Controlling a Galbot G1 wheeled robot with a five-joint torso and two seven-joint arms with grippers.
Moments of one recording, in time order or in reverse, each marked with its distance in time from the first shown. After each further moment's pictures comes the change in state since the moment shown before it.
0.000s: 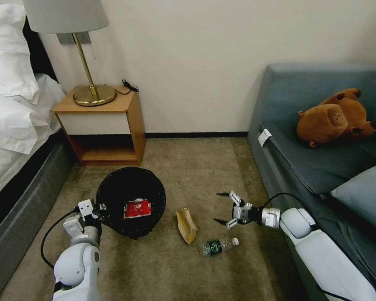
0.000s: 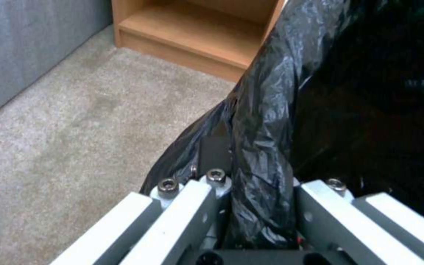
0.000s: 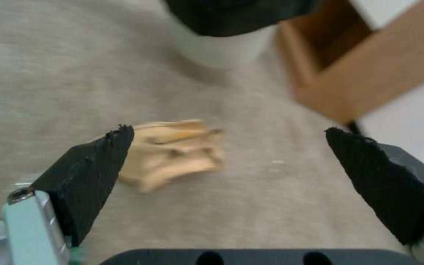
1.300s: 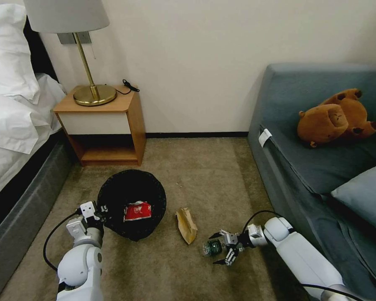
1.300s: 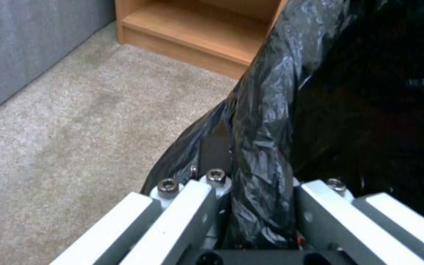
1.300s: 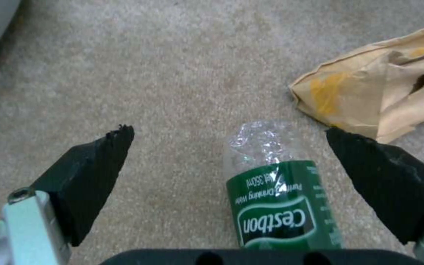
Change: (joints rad) left arm -0.001 -0.017 -0.003 0.017 0.021 -0.011 -0.002; right arm 0.141 0.125 -0.167 -0.390 0.034 -0.186 -0.379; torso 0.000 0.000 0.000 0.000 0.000
